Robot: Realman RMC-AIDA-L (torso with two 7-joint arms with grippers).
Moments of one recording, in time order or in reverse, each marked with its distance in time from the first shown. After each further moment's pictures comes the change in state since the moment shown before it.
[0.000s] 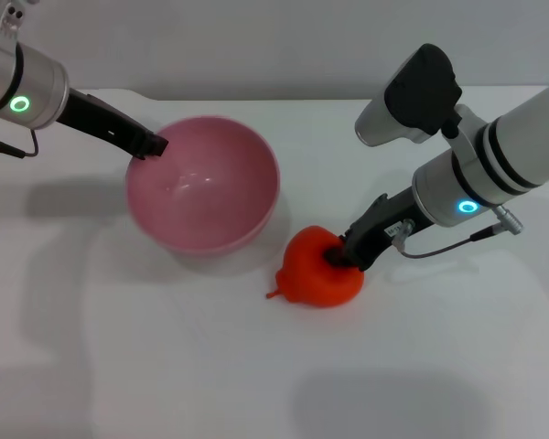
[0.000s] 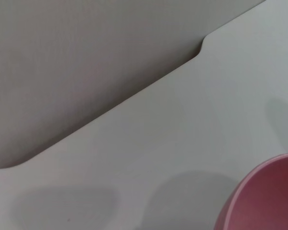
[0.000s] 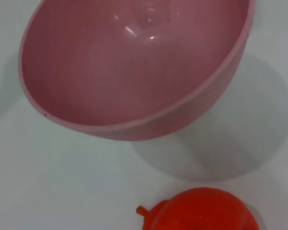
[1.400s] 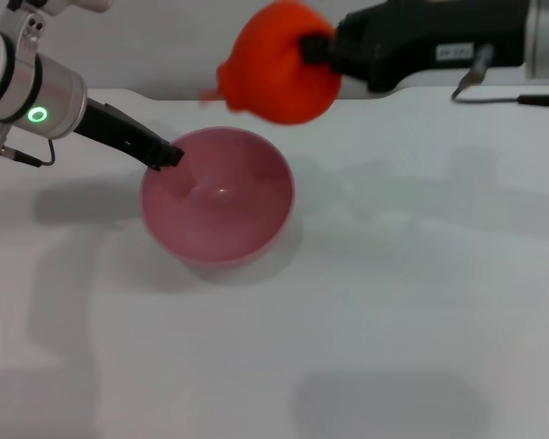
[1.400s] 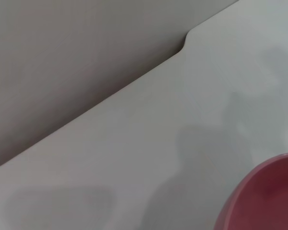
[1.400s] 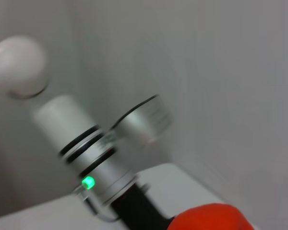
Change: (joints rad) left arm 0.002 -0.024 0.015 -0.001 0.000 0.001 0.018; right arm -0.229 0.004 0.308 -0.545 0.463 -0.190 -0.205
